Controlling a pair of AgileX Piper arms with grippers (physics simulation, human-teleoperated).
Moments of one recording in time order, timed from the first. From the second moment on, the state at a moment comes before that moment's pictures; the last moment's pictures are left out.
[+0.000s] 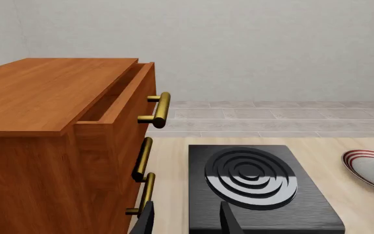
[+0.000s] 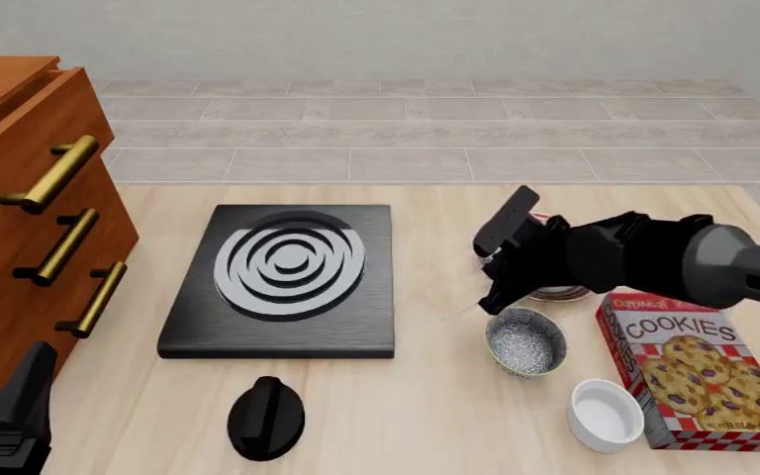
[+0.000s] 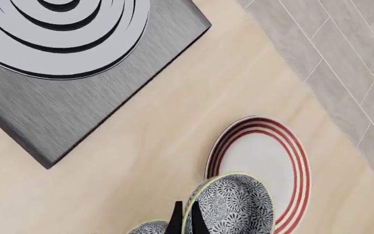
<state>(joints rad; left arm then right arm) 0.00 0.00 -0.07 0.07 0.00 0.35 1.65 -0.96 0.23 -0.55</state>
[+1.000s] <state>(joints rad) 0.00 0.00 -0.07 0.07 0.00 0.22 1.72 -1.03 0.24 -0.62</state>
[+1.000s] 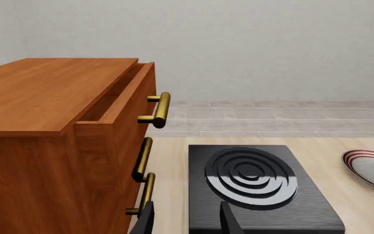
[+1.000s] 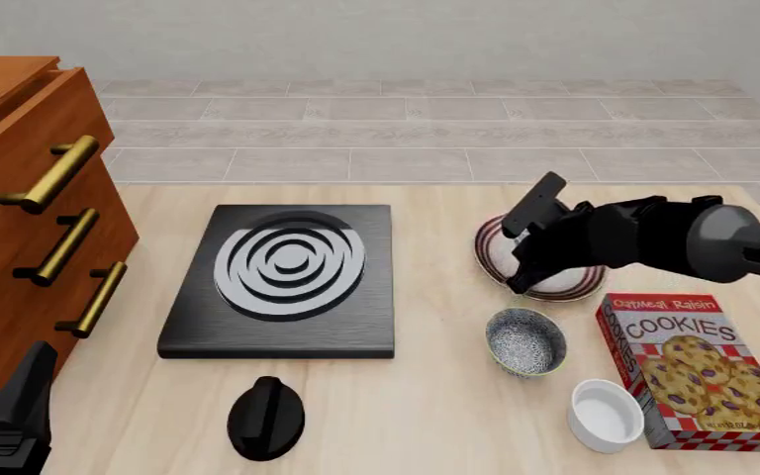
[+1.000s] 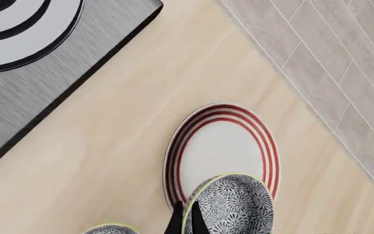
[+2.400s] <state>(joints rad) 0.00 0.00 -0.07 0.07 0.00 0.14 1.87 -1.19 0.24 -0.66</state>
